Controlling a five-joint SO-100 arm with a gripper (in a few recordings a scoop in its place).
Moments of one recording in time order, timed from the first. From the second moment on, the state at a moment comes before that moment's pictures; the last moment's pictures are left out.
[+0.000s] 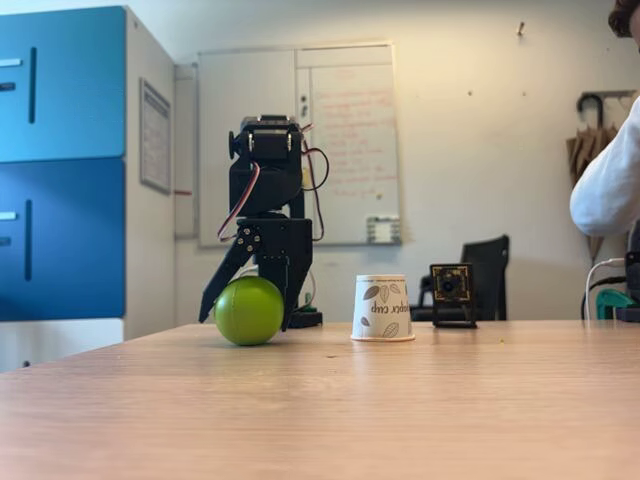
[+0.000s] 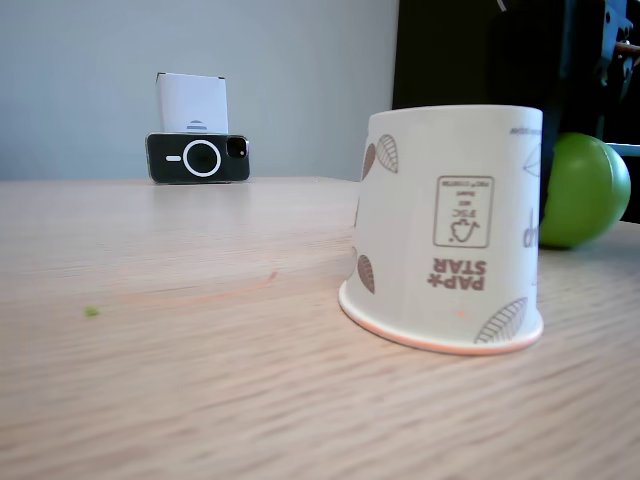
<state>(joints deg) -6.1 96.1 120.9 67.5 85.0</state>
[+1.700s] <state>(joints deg) -35.8 129.5 98.7 88.3 87.4</state>
